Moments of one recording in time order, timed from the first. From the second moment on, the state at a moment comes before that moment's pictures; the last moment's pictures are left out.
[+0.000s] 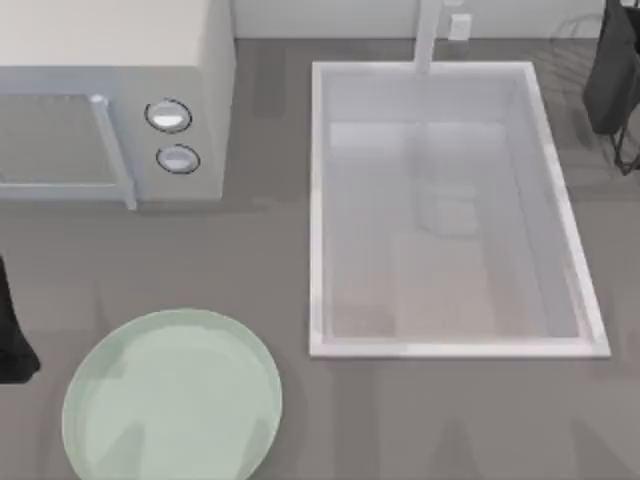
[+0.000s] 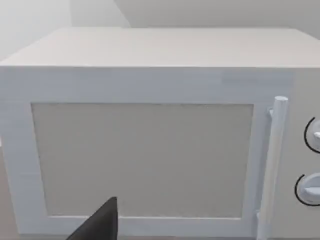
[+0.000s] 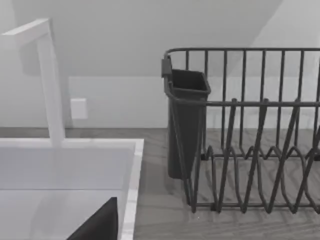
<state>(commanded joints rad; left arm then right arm) 0.00 0.00 0.00 0.00 0.00 0.00 0.00 0.00 0.00 0.00 0.00 0.00</state>
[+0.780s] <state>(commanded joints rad) 0.11 0.69 0.46 -0.41 0.00 0.19 0.00 0.00 0.00 0.00 0.00 0.00</state>
